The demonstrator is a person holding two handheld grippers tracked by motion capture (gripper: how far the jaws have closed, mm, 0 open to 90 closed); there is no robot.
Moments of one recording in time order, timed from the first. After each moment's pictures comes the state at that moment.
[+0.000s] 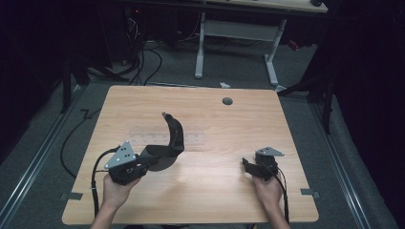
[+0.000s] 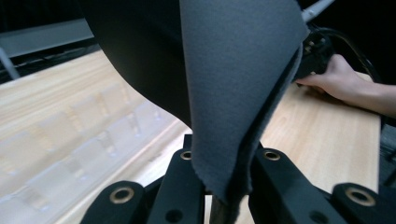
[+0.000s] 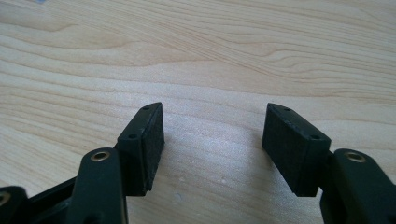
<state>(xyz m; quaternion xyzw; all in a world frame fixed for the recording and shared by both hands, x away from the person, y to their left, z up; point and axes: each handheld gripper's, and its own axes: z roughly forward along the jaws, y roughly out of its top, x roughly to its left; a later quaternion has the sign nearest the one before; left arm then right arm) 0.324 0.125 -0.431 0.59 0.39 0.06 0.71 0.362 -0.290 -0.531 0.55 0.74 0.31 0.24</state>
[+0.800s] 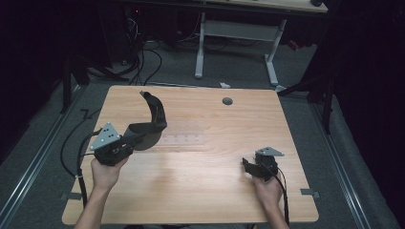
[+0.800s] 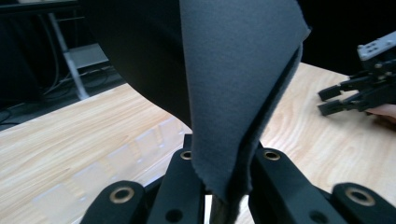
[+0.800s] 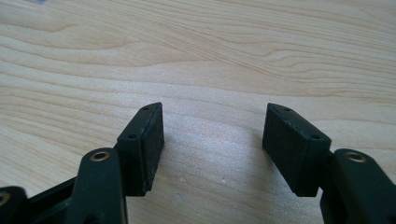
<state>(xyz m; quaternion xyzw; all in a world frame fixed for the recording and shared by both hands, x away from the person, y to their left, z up) 0.366 0.155 -0.412 0.55 0.41 0.14 0.71 0.362 -0.290 -0.531 0.55 0.74 0.31 0.24</state>
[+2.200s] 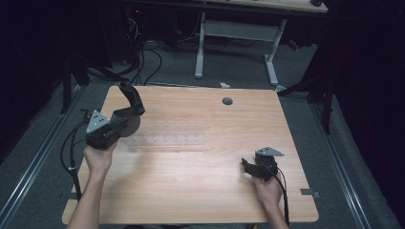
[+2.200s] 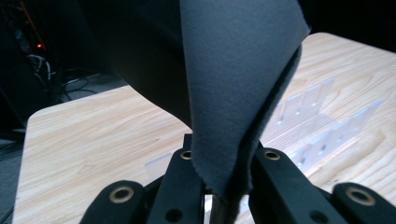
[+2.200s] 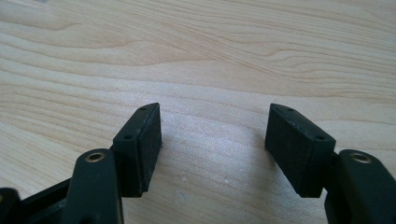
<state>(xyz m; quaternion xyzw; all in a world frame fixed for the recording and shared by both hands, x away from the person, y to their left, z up) 0.431 0.192 -0.439 0.51 0.49 0.23 0.67 0.362 -0.290 -0.531 0.54 0.74 0.31 0.24</state>
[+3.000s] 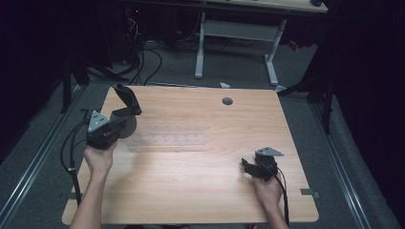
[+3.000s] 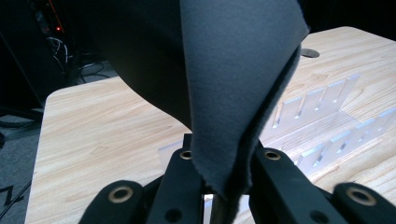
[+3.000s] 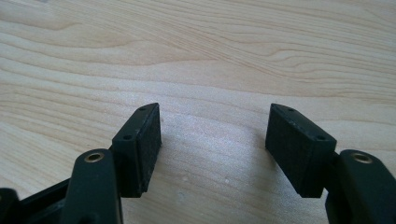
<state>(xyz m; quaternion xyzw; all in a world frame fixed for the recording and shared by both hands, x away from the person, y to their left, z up) 0.433 0.193 -0.442 0.49 0.52 0.24 0.65 0.362 -0.290 -0.531 0.54 0.74 0.31 0.24</state>
